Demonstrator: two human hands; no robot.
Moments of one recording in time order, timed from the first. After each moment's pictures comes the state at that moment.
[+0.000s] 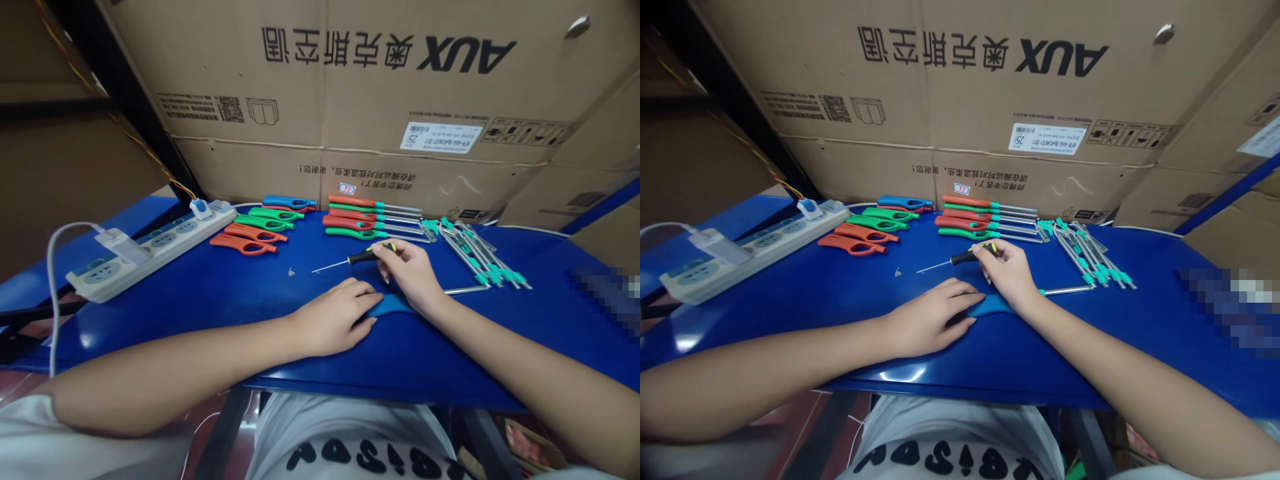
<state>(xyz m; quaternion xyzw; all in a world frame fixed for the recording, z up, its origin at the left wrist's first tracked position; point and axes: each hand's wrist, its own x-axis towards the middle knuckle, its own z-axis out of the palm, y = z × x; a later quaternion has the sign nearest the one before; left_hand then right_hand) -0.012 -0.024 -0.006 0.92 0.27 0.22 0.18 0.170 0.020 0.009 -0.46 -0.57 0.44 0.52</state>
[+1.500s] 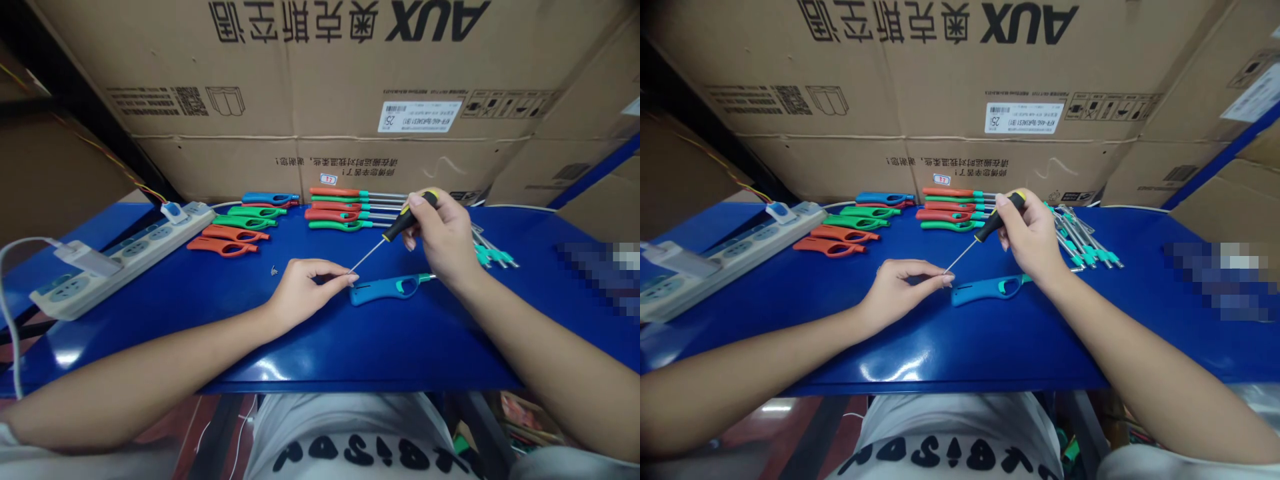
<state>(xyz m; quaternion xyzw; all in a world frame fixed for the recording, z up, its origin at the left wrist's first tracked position) -0.011 -0.008 0.001 0.74 0.38 0.43 0.34 0.210 0.022 0.050 -0.41 -0.60 0.33 0.61</state>
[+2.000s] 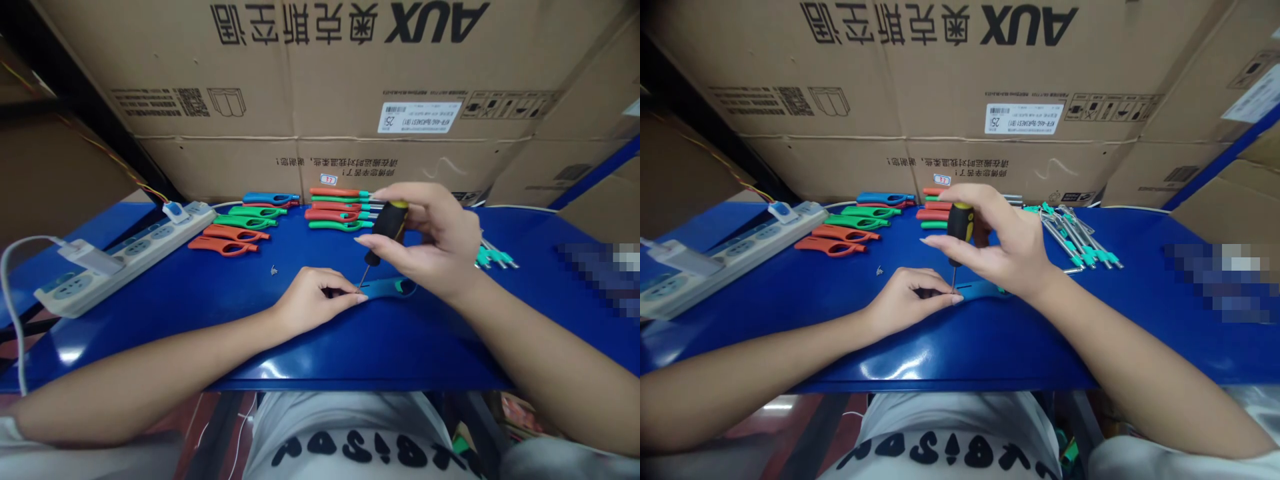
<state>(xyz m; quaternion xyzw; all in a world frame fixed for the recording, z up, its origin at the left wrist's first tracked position) -0.005 -0.016 -0.001 0.78 0.35 0.36 0.36 0.188 -0.010 0.077 -0.35 -0.75 0.17 0.54</state>
